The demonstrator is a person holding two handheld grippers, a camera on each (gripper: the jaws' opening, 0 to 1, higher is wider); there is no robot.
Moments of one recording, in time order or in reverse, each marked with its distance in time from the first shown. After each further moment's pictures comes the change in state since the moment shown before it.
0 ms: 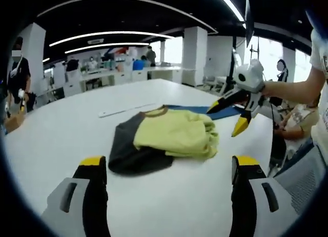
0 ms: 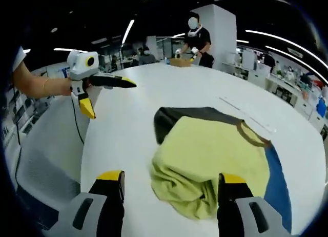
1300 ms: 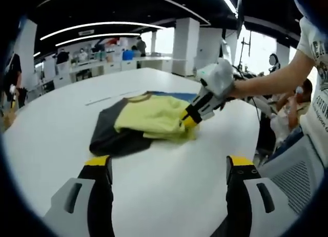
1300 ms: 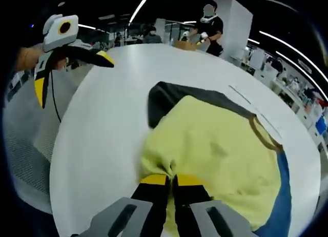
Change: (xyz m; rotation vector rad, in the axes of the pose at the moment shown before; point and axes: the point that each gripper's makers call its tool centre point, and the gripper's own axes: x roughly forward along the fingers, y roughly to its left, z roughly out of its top) left arm -0.007 -0.042 -0.029 0.002 0.088 -0.081; right arm 0.051 -0.014 -0.019 -0.096 0.094 -0.061
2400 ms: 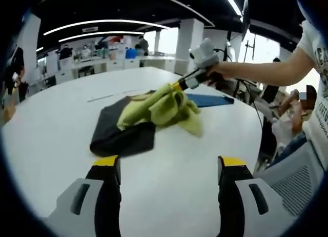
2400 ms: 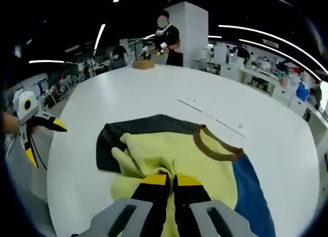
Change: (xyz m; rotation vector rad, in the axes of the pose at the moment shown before) left arm 0.010 0.016 -0.004 -0.049 -0.001 0.004; right arm -0.009 -0.122 0.031 0.292 -0.083 -0.149
